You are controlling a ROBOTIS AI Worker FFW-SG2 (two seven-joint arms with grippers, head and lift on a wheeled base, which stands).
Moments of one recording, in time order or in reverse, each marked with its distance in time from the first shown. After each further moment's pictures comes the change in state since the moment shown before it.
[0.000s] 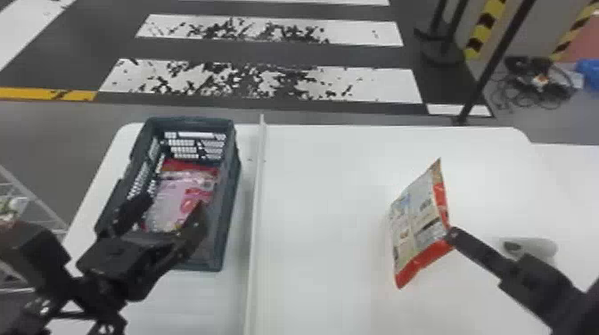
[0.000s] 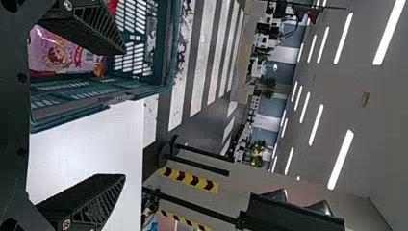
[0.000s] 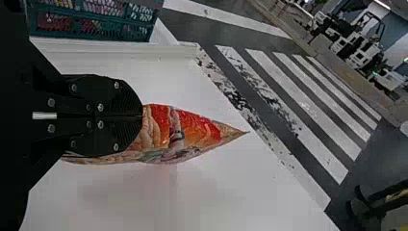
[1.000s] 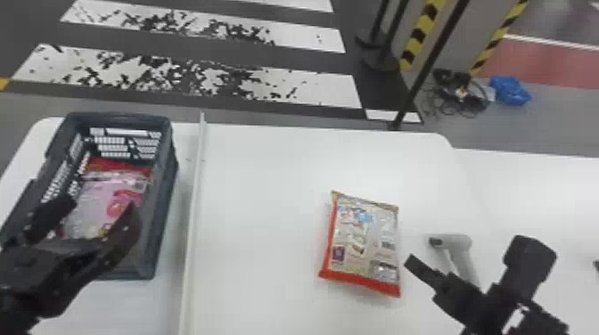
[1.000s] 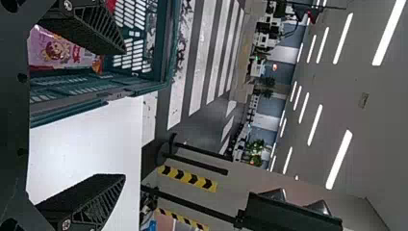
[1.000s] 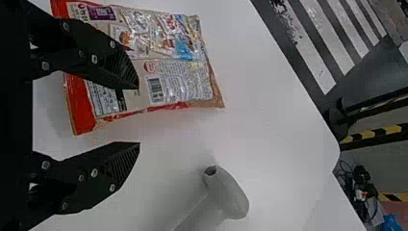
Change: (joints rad) left arm -0.008 -0.007 -0.011 0.005 0.000 0.000 0.000; right arm -0.014 -0.001 0.057 0.121 0.375 -0.070 -0.113
